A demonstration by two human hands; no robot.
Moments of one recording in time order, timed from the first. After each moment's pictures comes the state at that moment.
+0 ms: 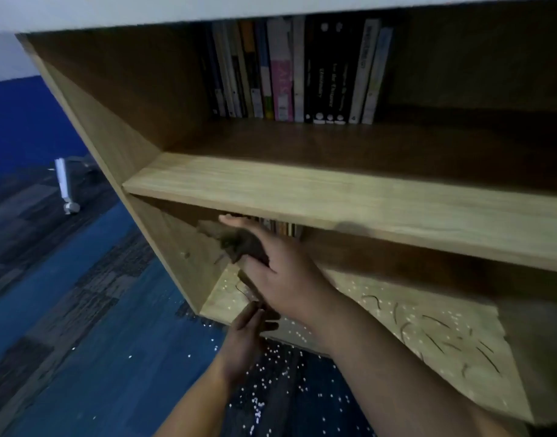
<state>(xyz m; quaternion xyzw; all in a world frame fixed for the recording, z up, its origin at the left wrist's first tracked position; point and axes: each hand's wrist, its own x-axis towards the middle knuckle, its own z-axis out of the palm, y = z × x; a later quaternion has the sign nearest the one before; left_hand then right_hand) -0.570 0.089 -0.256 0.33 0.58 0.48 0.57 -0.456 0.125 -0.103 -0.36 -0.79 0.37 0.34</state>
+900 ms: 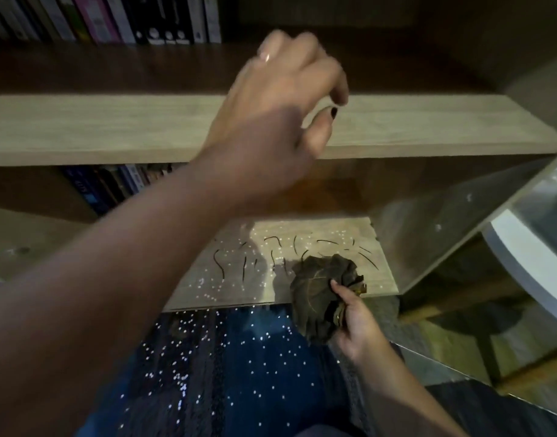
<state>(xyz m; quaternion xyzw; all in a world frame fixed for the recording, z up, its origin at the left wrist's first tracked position) -0.393 0.142 -0.056 0.89 0.29 0.36 -0.02 -0.252 0.024 -0.297 -0.53 0.05 0.63 0.57</state>
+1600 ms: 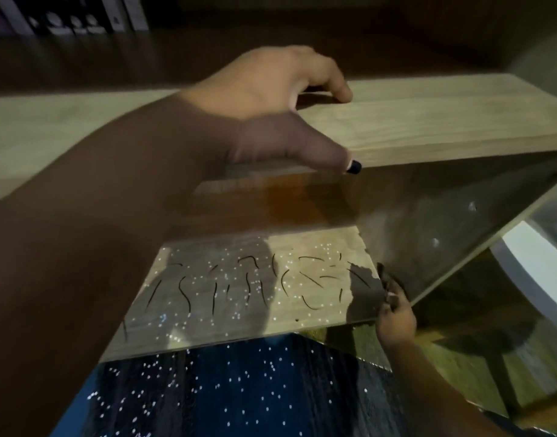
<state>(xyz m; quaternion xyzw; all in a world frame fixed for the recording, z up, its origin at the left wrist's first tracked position) -0.308 0.222 -0.074 0.91 0.28 0.20 0.22 -0.085 0.067 -0.434 -0.83 -0.16 0.28 0.46</state>
